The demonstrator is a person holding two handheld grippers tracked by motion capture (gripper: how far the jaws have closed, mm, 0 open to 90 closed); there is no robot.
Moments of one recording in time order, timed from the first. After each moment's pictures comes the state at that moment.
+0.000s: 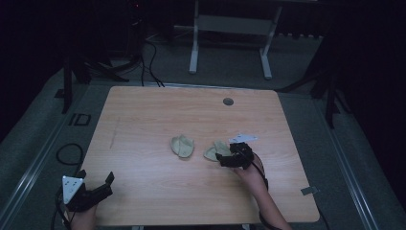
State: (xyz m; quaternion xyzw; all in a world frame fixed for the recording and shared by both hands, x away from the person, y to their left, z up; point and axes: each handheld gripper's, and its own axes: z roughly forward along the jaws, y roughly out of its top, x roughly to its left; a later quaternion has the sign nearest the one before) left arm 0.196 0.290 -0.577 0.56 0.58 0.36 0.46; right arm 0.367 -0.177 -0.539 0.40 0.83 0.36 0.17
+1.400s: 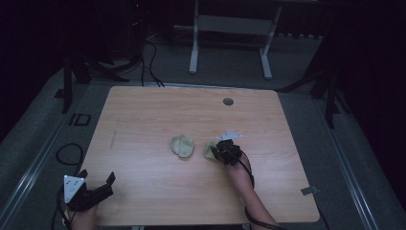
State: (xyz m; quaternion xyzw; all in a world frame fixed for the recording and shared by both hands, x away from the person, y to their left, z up) left arm 0.198 0.289 -0.577 0.57 0.58 0.36 0.46; right arm 0.374 -0.140 -0.542 0.40 0.83 0.34 0.19
